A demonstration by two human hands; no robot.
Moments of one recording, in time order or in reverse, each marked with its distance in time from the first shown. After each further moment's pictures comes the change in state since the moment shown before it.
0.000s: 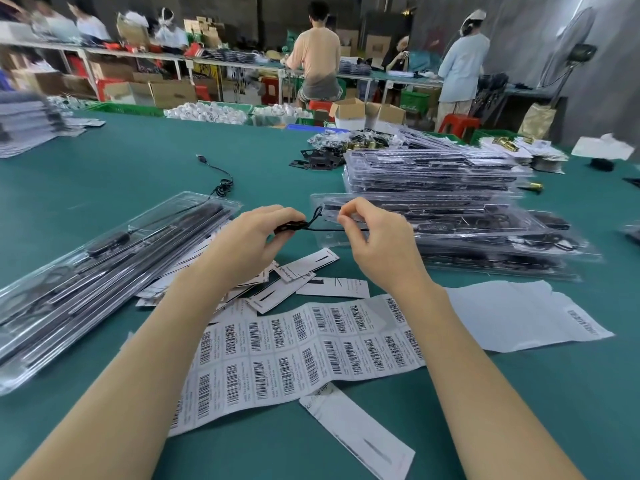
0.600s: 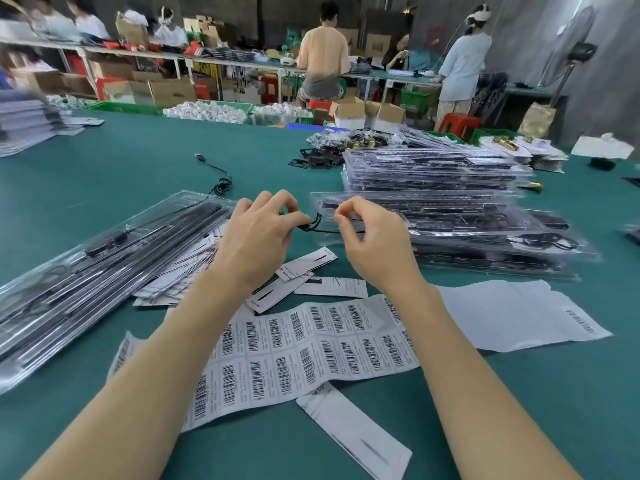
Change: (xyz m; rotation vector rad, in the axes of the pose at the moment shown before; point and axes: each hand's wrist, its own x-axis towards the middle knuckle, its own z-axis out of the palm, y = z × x) left_hand 0.004 0.021 0.009 0.359 0.175 0.035; right_hand 0.000 -0.006 0.004 0.044 0.030 0.034
